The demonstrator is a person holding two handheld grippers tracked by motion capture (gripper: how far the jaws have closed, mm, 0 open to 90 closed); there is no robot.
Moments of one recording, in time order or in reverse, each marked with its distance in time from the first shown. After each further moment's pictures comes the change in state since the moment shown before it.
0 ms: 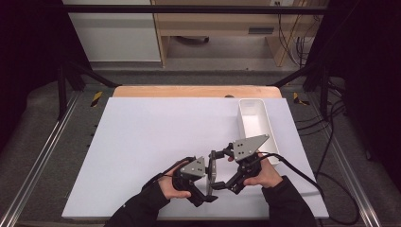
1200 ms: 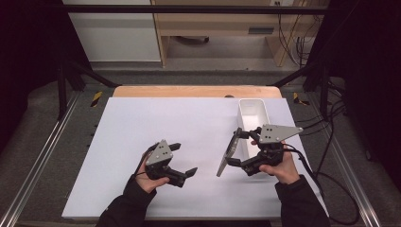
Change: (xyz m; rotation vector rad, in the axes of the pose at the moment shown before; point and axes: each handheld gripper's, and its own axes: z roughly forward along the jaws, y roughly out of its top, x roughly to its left) left arm 0.014 -0.032 -0.073 -0.292 0.456 -0.183; right arm -0.004 0.008 -0.058 -0.121 -0.341 0.077
